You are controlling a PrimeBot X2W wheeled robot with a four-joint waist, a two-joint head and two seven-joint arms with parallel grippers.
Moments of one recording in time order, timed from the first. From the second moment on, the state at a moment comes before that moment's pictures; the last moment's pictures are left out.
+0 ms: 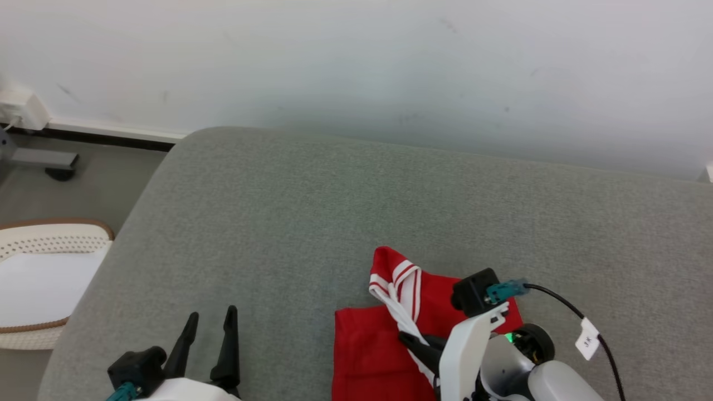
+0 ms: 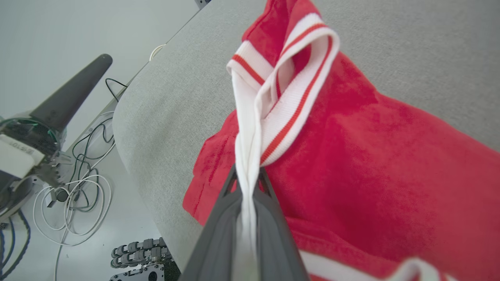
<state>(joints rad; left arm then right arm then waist) -0.11 0.14 -0.17 0.32 -0.46 -0.01 -0.26 -0.34 -0.05 0.52 0.20 0.65 0.13 0.65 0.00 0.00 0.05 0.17</state>
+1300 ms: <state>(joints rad) -0.10 0.14 -0.11 0.31 -0.43 -0.02 -0.26 -0.33 -0.20 0.29 0.16 0.65 0.13 0.10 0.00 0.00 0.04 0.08</state>
